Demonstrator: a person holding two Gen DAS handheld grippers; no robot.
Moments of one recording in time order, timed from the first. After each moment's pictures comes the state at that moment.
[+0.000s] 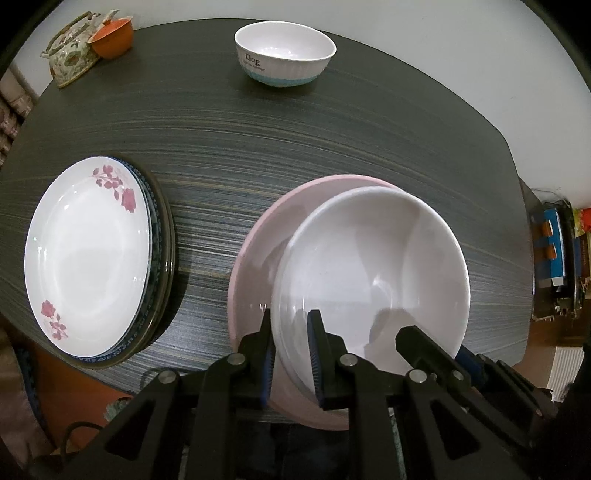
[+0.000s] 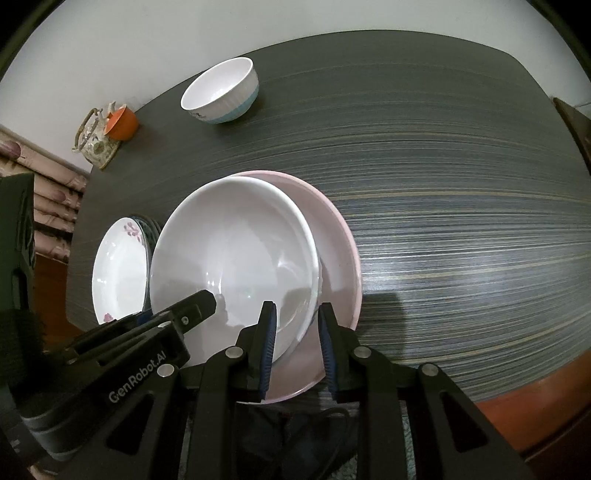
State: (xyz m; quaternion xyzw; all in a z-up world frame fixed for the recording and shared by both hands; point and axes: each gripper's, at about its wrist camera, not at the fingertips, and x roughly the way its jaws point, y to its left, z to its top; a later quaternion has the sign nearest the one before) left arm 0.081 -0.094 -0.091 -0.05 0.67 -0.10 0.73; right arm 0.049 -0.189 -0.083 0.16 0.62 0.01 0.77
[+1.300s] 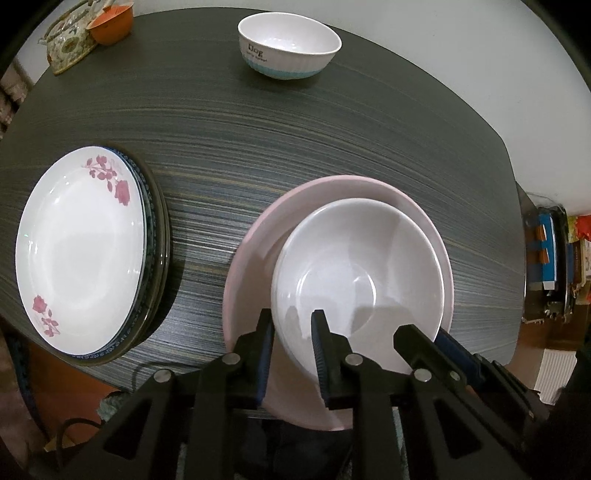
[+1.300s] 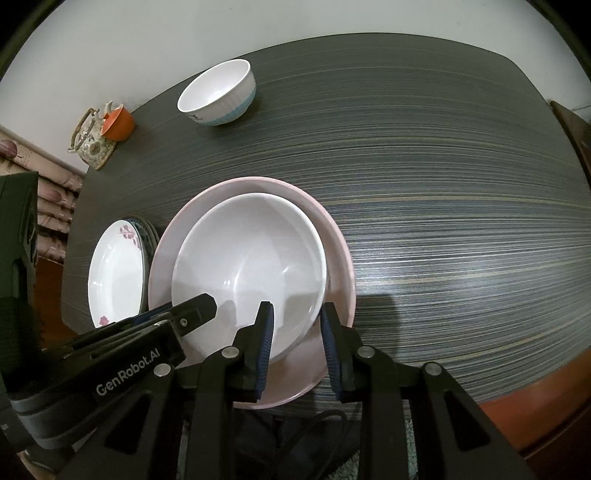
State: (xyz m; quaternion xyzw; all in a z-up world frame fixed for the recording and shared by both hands) left arm 0.089 -0.080 -0.094 -0.07 0.68 -0.11 0.72; right arm 0.051 -0.190 -0.081 0.15 0.62 0.00 0.77
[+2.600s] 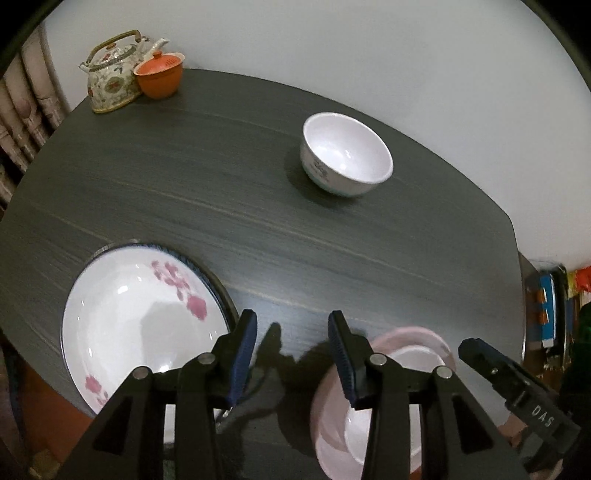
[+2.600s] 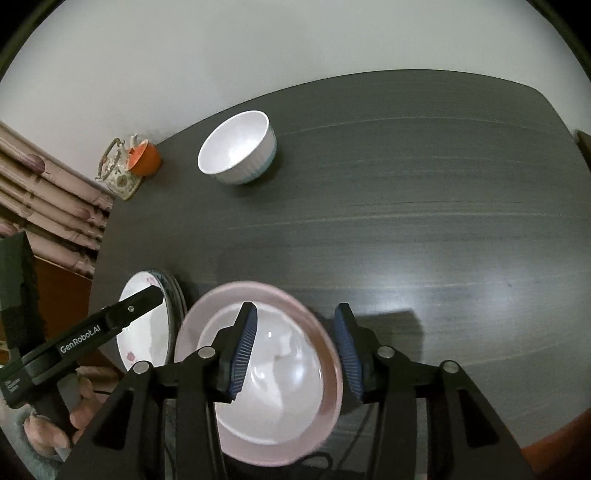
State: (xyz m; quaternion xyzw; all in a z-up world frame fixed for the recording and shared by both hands) left arm 0.150 -0.015 -0.065 -0.11 0.59 -0.07 0.80; right arm 0.103 -0.229 -0.058 0.18 0.57 0.06 0.80
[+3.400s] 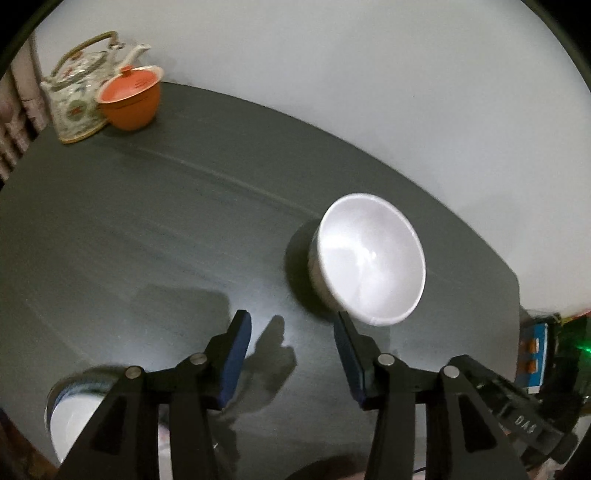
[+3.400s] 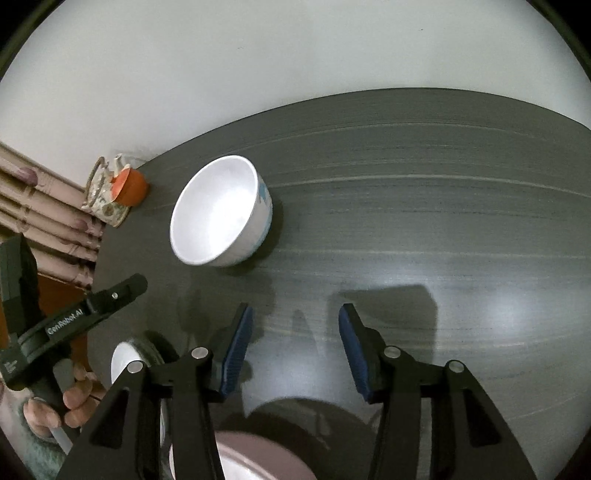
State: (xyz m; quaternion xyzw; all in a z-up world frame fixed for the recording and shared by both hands) left arm 0.281 -0.009 -0.091 -0.16 0.58 -0.06 0.79; right arm 0.234 -0.245 -0.092 0.17 0.59 0.09 0.78
